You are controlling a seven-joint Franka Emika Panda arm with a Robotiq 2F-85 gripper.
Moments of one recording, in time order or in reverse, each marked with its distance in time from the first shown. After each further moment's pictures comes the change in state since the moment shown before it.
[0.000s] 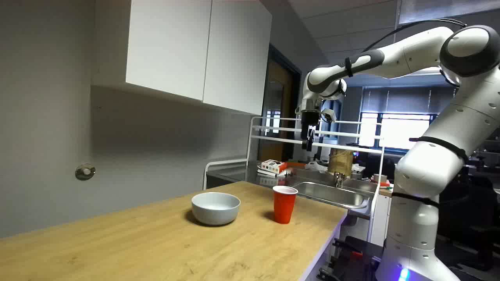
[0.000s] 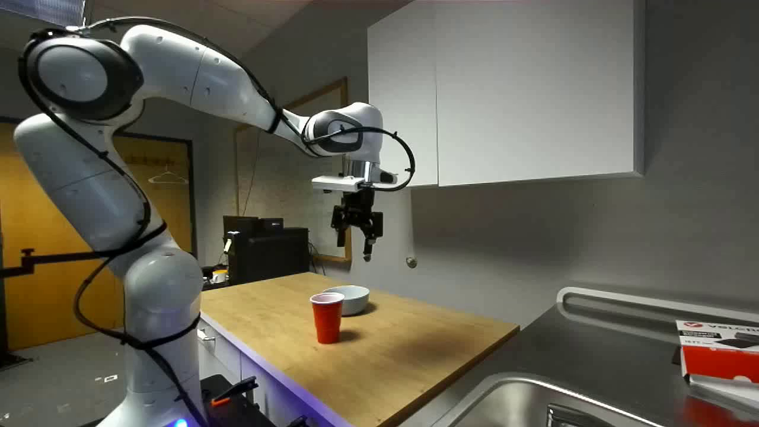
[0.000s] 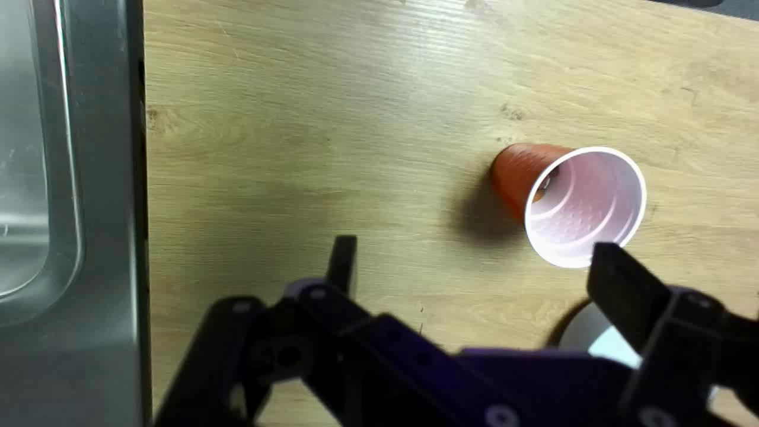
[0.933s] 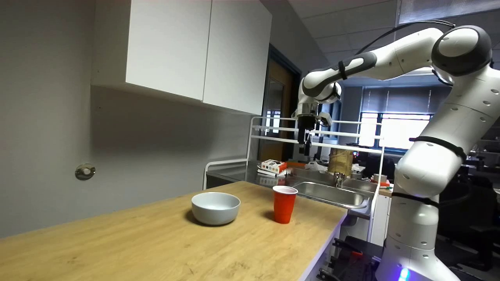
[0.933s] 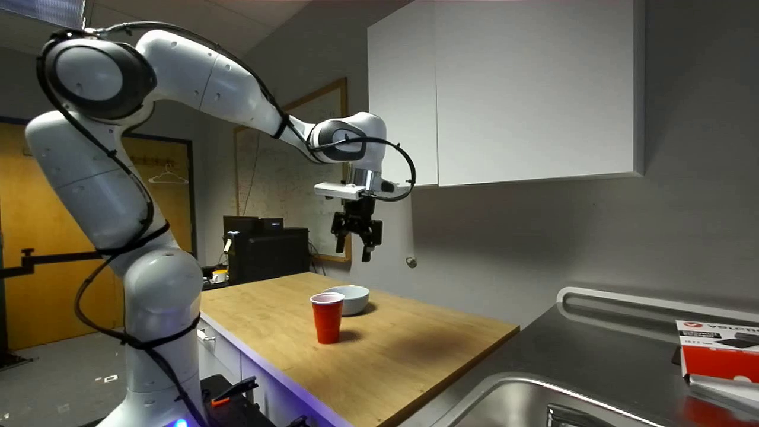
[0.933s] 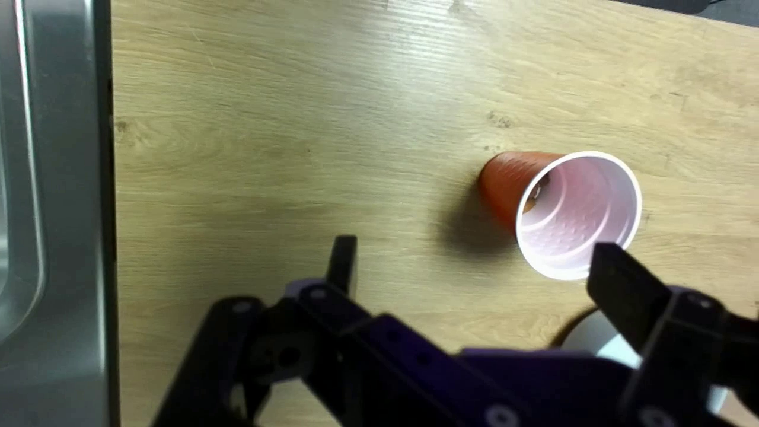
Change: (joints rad) arm 0.001 0.056 0.015 0.000 0.031 0.000 0.012
